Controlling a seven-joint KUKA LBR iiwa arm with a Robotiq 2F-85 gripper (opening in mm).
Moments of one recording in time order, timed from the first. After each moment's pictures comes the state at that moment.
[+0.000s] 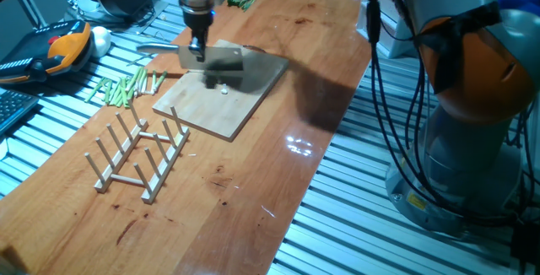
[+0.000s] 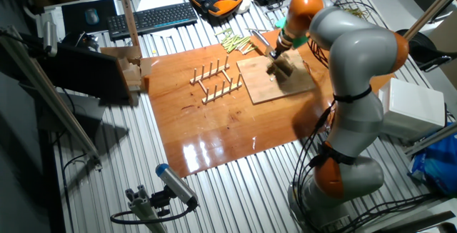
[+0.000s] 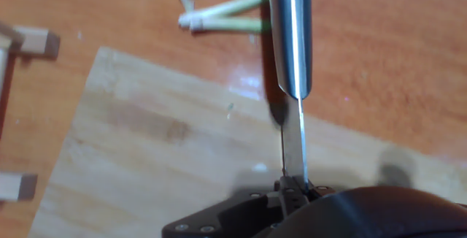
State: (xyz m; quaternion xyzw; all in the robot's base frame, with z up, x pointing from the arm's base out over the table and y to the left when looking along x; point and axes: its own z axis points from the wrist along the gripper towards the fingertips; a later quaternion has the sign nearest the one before) arm 0.668 -0.092 0.086 -0.17 0.98 0.01 0.07
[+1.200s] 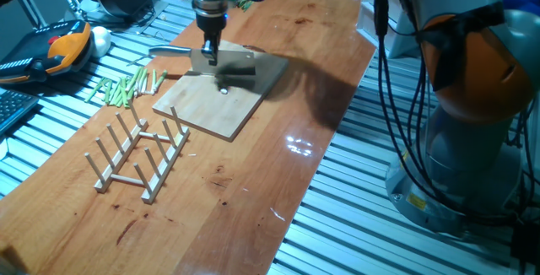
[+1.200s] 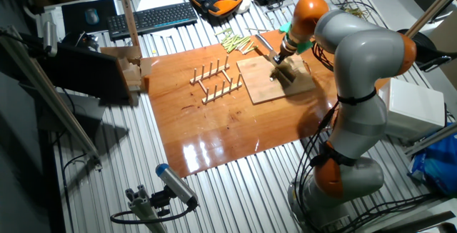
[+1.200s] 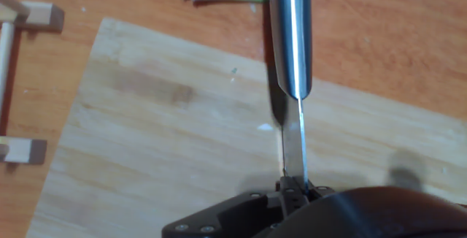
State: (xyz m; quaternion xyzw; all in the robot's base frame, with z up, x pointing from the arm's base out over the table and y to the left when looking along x) arm 0.616 -0.096 0.083 -0.15 0.99 0.01 0.07
